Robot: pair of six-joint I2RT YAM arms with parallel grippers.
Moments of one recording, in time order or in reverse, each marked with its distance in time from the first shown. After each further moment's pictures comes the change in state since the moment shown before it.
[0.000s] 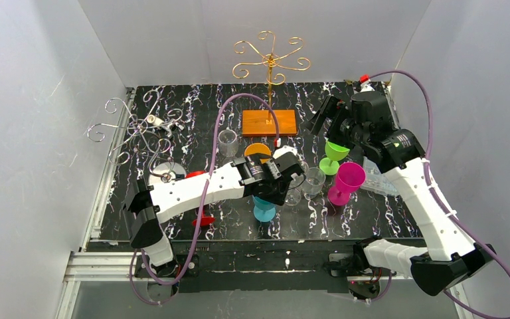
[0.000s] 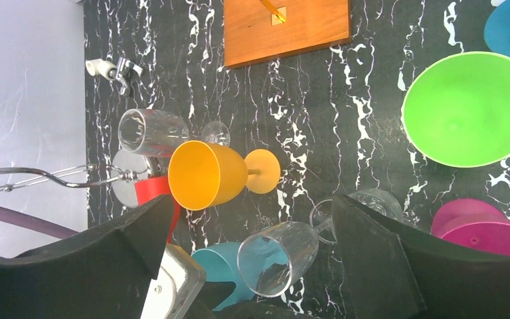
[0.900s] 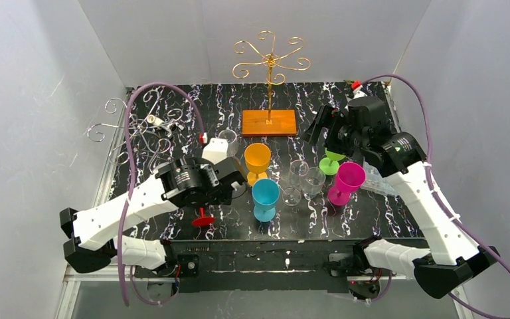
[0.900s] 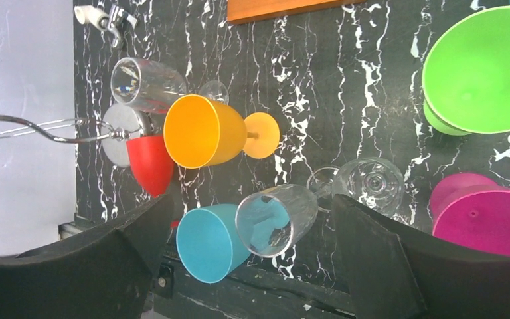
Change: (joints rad) left arm 0.009 -0.406 -0.023 -0.469 -0.305 -0.214; right arm 0.040 -0.021 0.002 -0.087 -0.041 -0.035
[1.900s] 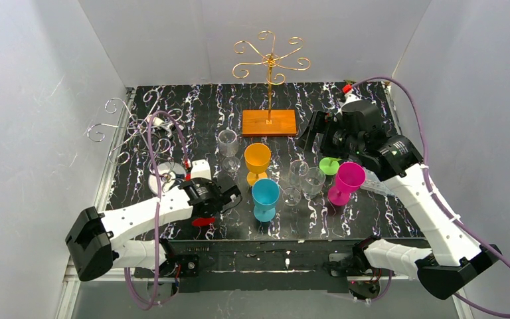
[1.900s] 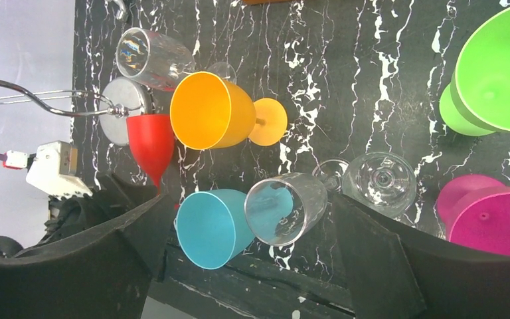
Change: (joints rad) left arm 0.193 -0.053 -0.653 0.346 -0.117 -0.244; right arm 0.076 -0.012 -0.019 0.008 0.003 -0.025
